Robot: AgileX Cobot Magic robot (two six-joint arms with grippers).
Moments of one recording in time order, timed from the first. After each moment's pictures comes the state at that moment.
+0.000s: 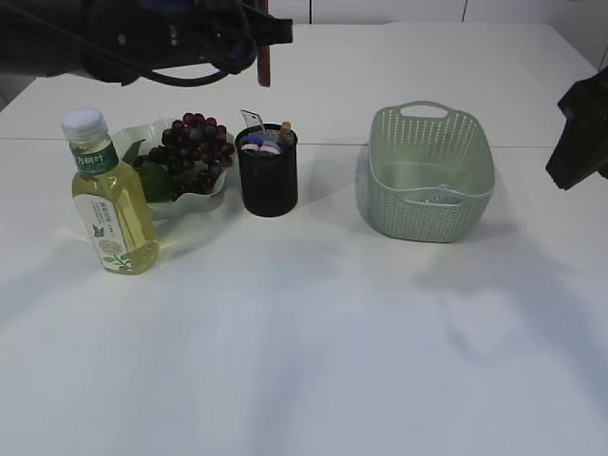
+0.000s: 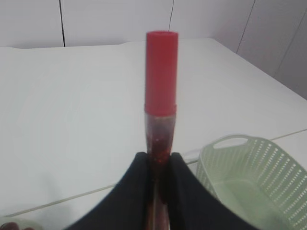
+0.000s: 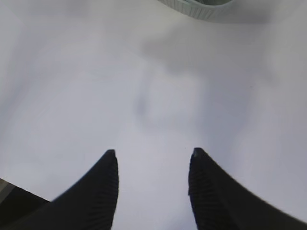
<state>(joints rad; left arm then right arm) -0.47 1.94 -1.46 -0.03 -0.15 -0.12 0.15 1.42 -1.33 0.13 1.24 -0.24</state>
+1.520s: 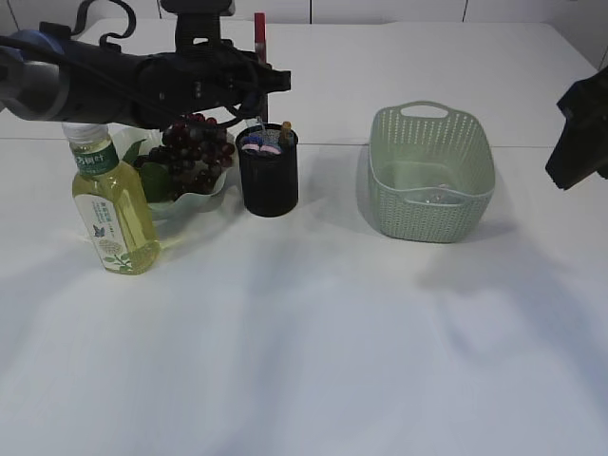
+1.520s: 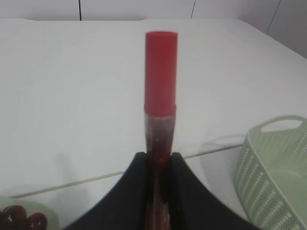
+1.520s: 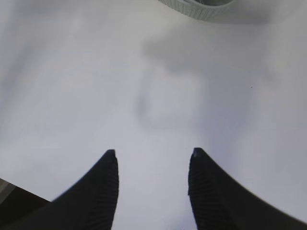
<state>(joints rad) -0.42 2.16 -1.56 -0.04 -0.23 -0.12 0.15 1.42 -1.33 0.14 1.24 -0.24</state>
